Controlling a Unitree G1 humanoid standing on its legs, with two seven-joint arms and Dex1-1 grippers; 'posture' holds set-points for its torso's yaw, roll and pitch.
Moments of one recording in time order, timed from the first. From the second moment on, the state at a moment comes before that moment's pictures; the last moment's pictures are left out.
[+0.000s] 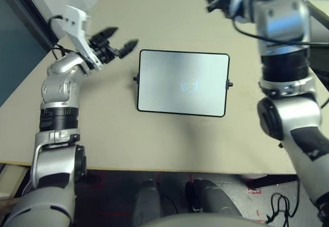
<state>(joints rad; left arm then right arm) -0.75 0.61 0.28 0.51 -0.31 0.09 -0.64 -1.17 -0.35 -0.08 0.36 -0.28 1.02 0.48</state>
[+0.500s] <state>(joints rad) -0.74 0.58 0.31 0.91 -0.27 -0.13 -0.56 -0.68 -0.36 -0.15 0.17 -0.17 1.22 0.32</state>
